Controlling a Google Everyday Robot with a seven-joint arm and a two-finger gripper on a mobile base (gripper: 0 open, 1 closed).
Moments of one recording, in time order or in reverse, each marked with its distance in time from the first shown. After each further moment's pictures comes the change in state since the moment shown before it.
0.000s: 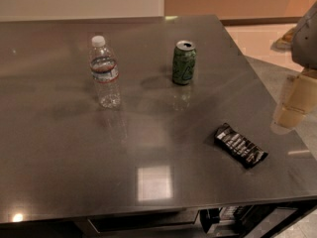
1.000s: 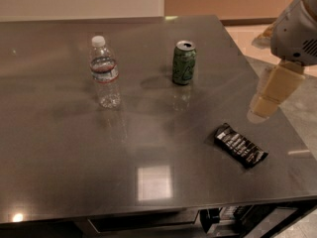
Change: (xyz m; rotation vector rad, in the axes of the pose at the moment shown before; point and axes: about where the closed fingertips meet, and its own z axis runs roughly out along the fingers) arm -0.034 -0.013 0.010 -0.020 -0.105 0.009
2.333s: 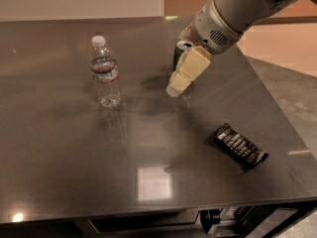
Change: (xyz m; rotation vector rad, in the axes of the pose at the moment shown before) arm -0.139 -0.037 0.075 -0.111 -0.321 -0.021
